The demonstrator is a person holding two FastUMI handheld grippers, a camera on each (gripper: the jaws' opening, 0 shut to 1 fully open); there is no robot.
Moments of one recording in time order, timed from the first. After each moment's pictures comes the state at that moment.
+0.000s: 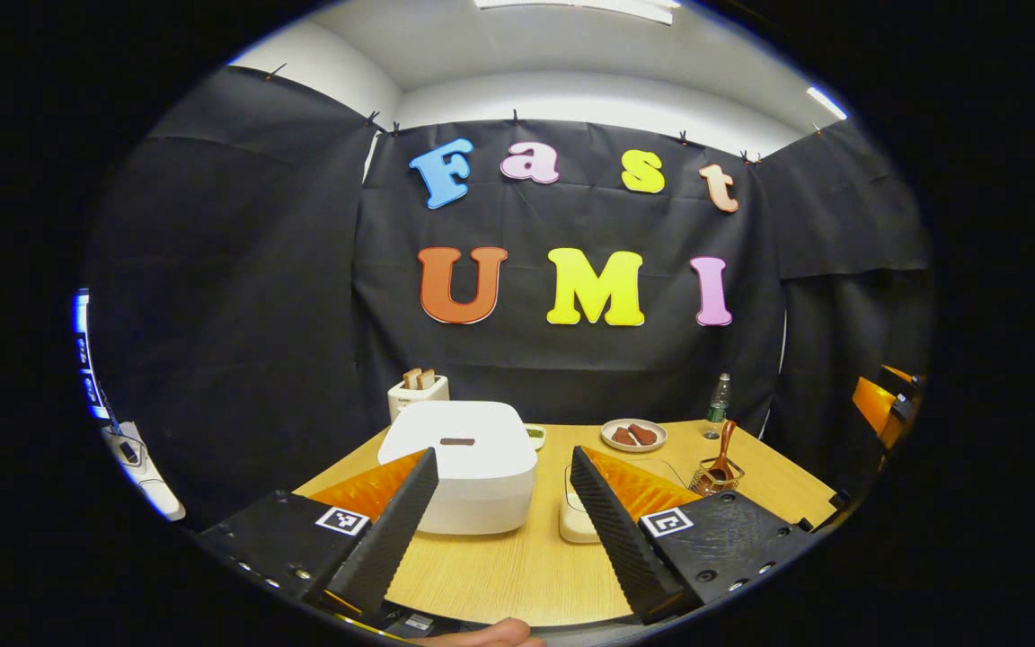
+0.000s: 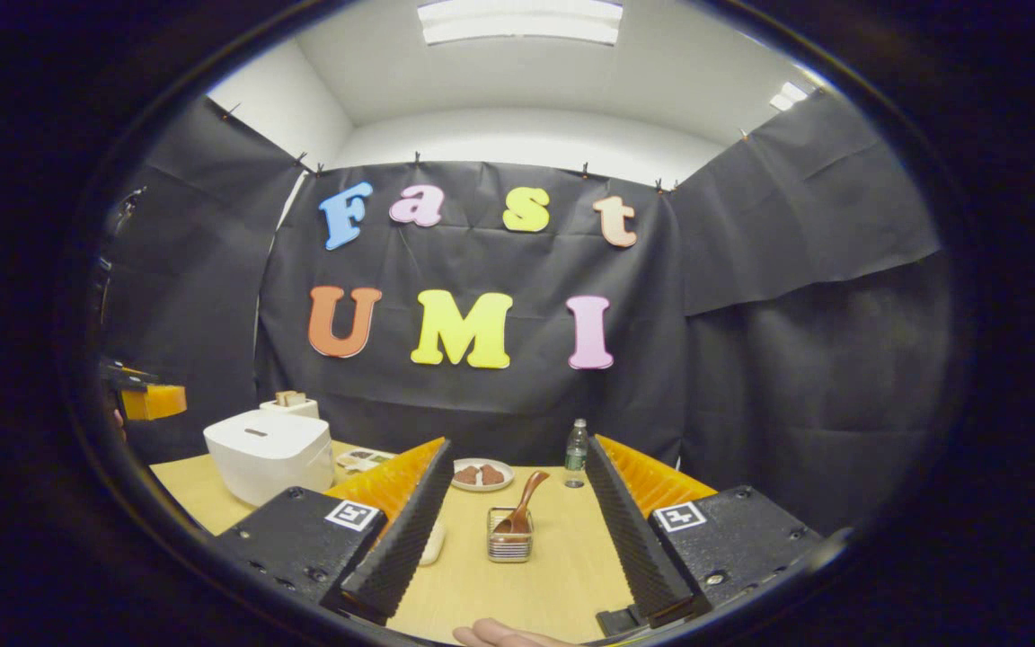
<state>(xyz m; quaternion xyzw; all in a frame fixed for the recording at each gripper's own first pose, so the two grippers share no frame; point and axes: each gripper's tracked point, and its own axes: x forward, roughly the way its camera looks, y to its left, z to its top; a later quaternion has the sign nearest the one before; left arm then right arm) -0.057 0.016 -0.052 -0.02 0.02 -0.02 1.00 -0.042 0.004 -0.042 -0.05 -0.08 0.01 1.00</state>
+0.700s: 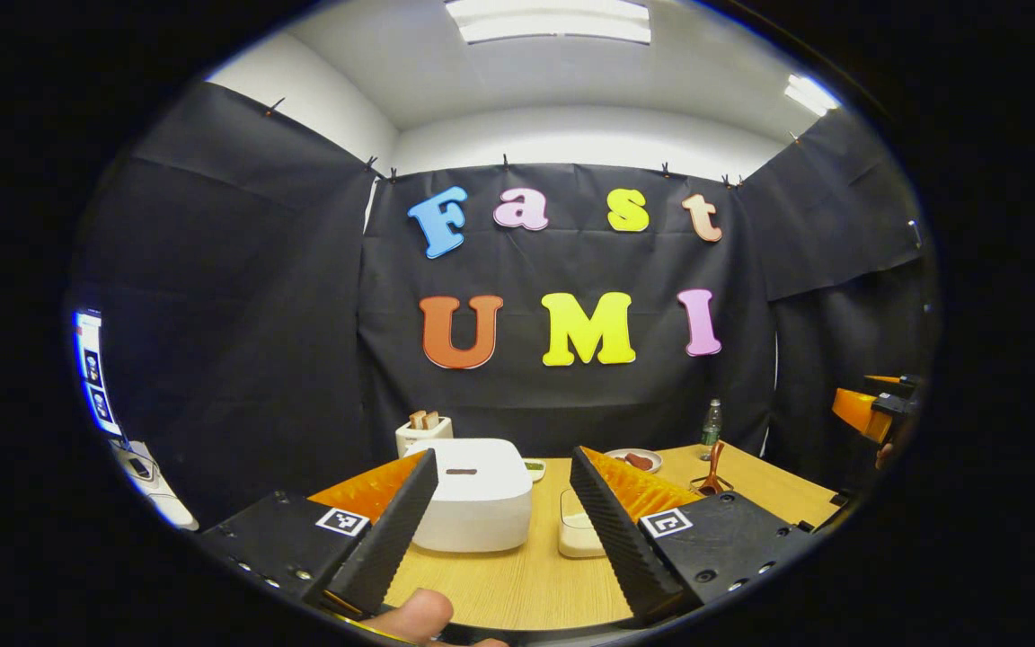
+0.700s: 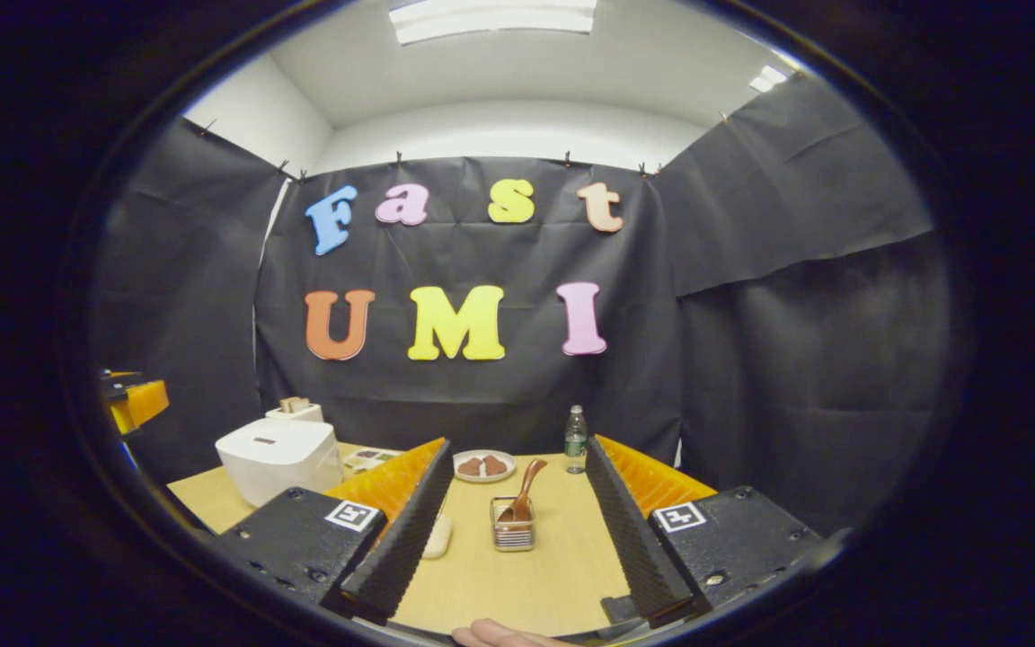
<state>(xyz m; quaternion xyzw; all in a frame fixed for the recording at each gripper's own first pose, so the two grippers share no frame) -0.093 0.014 -0.023 0.01 -0.05 0.00 1.00 -0.049 -0.014 -0.050 -0.01 -0.04 0.01 1.00</state>
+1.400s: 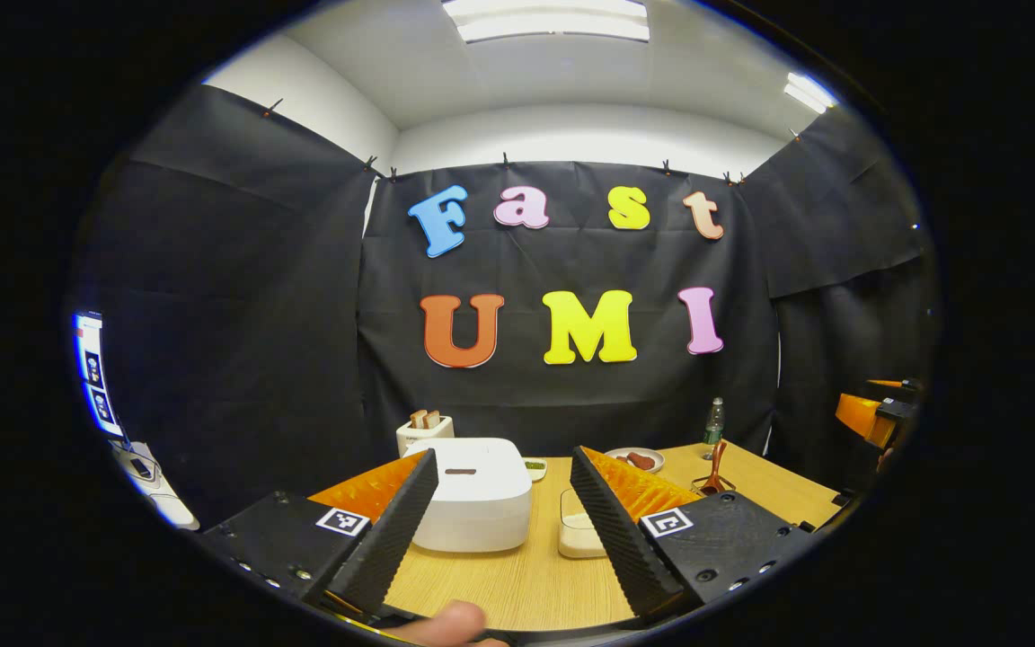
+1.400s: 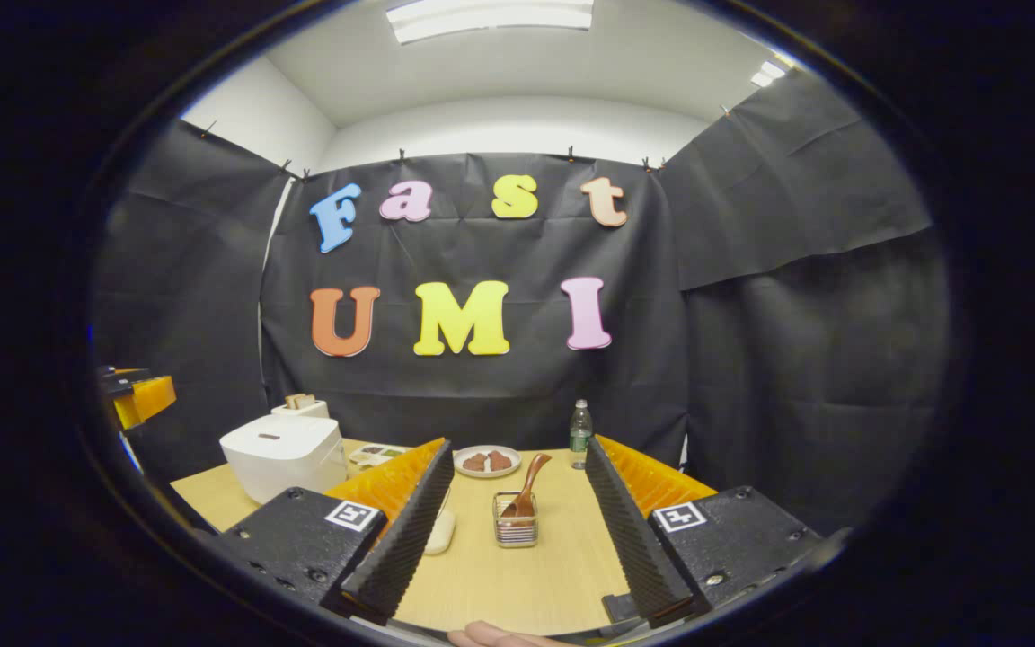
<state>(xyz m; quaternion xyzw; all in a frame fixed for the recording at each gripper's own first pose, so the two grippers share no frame) -0.091 0.007 -0.021 0.00 -0.06 -0.01 1.00 -0.050 -0.014 -0.054 0.00 -0.04 0.02 1.00</state>
